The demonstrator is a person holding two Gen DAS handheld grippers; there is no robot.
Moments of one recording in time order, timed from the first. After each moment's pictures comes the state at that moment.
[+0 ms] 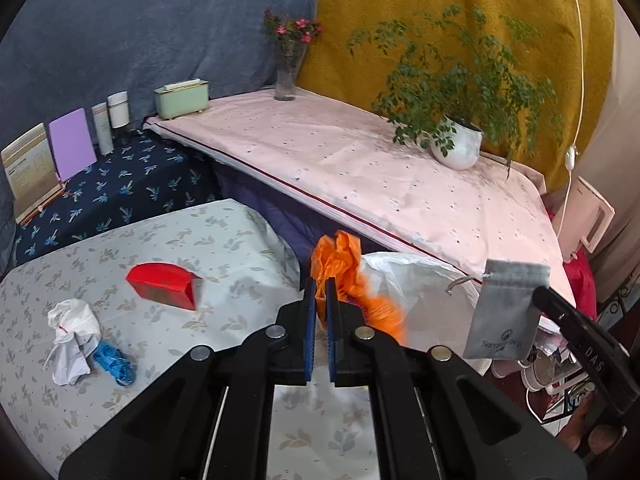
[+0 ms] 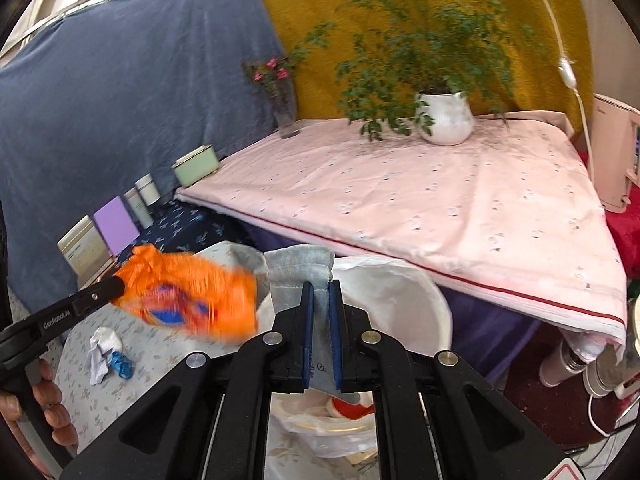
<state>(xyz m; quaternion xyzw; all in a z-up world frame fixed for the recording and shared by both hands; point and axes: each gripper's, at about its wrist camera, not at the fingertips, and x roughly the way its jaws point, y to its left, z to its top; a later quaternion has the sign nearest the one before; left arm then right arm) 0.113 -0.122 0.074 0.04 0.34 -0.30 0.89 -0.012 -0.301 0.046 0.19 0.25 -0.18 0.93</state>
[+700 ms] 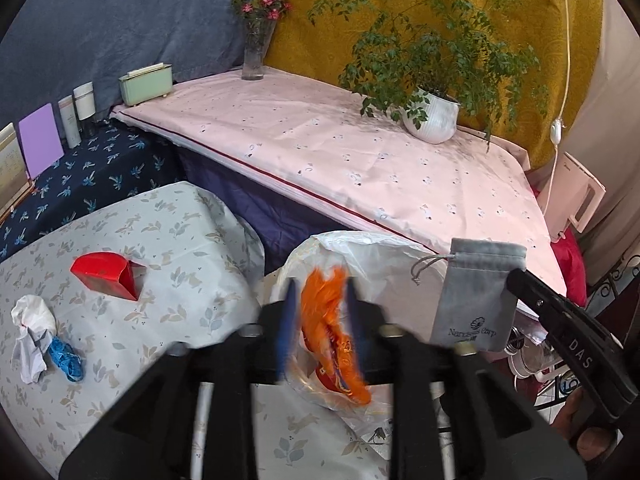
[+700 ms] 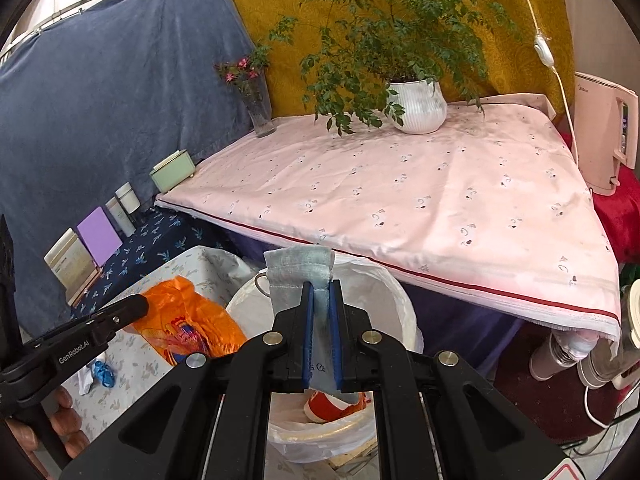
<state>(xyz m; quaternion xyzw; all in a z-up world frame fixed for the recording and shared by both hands) 0.108 -0.172 0.049 0.05 0.36 -0.33 0.87 -0.012 -0.338 0.030 0.21 0.26 -0.20 0.92</state>
